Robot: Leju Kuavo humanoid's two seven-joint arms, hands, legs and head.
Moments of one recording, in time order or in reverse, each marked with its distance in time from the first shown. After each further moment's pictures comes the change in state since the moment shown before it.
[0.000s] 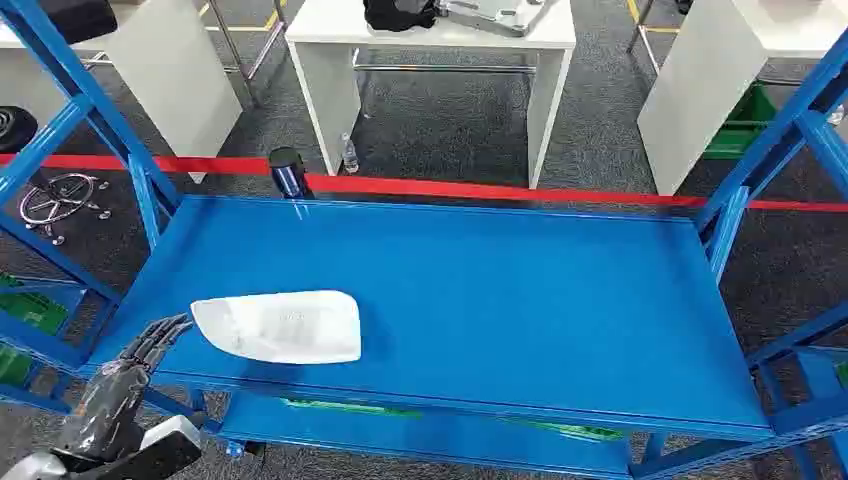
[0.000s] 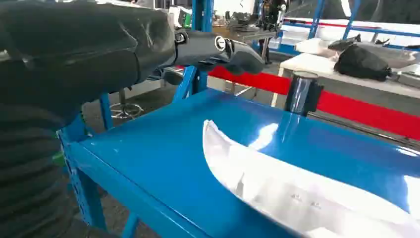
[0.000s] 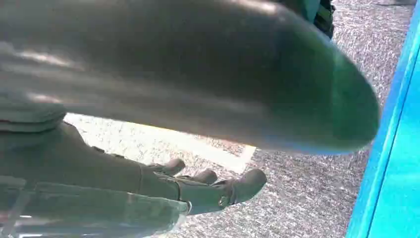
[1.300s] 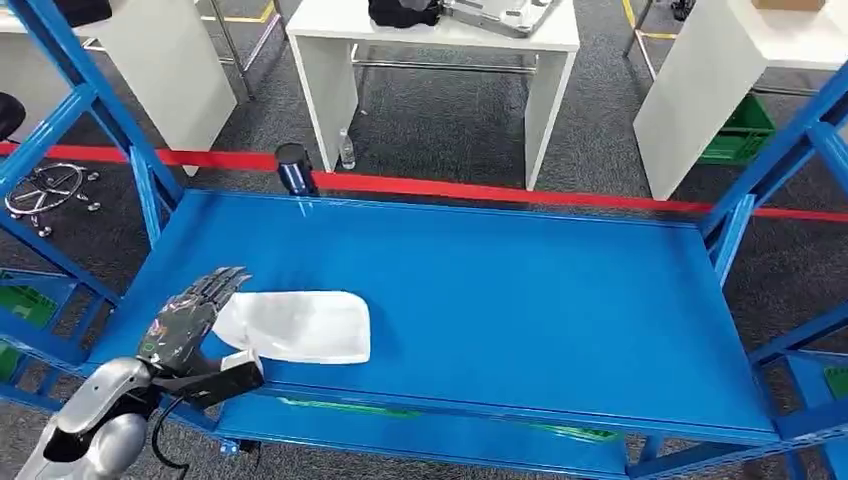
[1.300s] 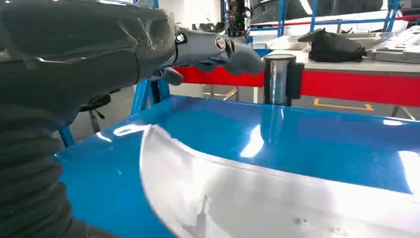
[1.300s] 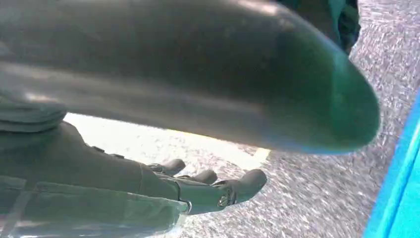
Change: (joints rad) left arm -0.451 0.023 -0.229 0.418 -0.166 0.005 -0.055; right arm -0.006 -0.029 0.026 -0.019 0.026 0.035 0.056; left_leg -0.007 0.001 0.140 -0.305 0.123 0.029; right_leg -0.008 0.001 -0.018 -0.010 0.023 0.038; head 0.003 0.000
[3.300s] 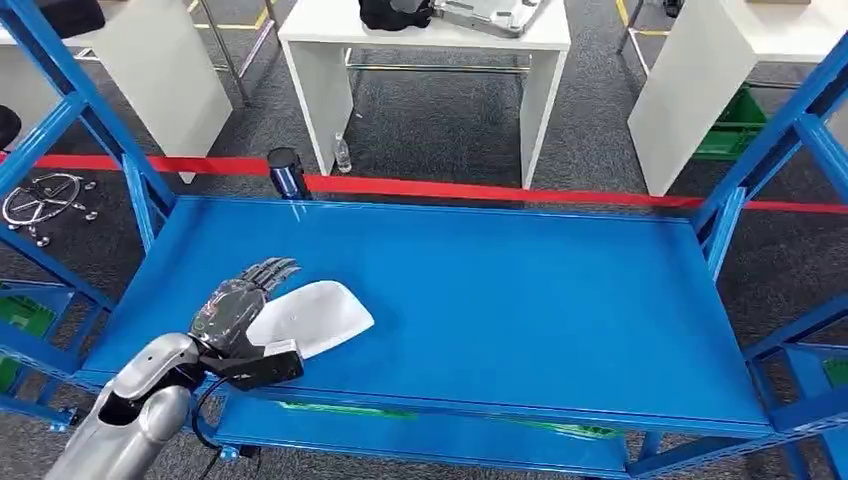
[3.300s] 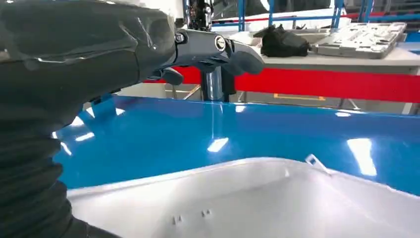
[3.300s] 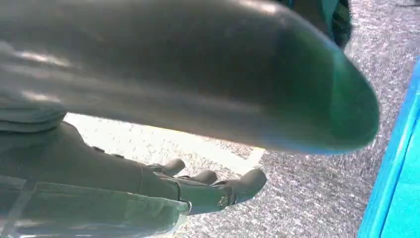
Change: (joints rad) left arm -0.158 -0.054 -0.153 0.139 0.011 -0.015 -0.033; right arm 0.036 0.009 -0.002 -0.083 -0.026 0.018 0.037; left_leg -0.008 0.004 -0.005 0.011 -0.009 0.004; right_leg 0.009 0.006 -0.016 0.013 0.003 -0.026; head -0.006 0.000
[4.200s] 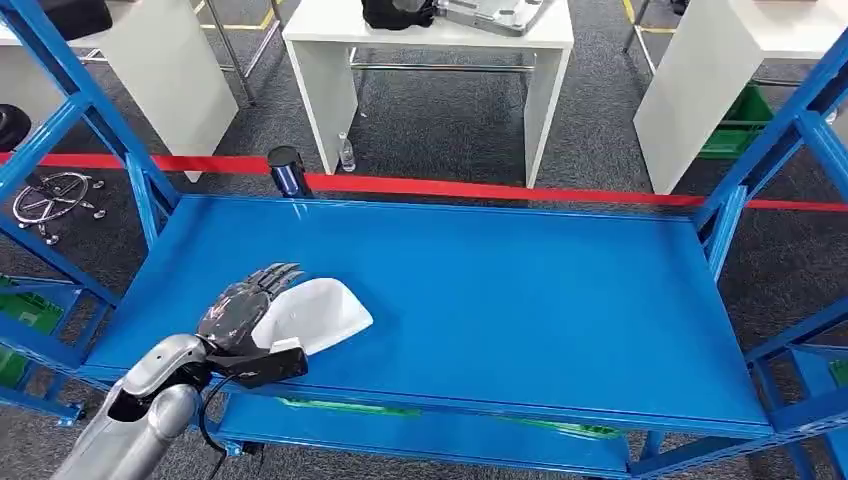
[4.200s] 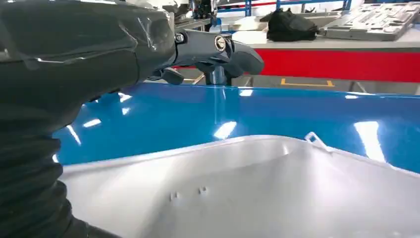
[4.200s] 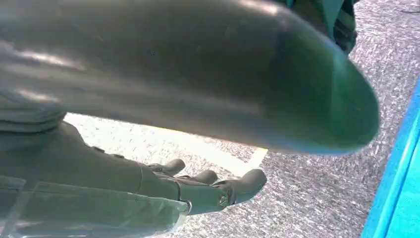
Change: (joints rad) left arm -0.014 -0.018 -0.014 0.062 0.019 -0.006 0.011; right arm 0.006 0.006 0.000 -0.020 0.002 -0.002 0.016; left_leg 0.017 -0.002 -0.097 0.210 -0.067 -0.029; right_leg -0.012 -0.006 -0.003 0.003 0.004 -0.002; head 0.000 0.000
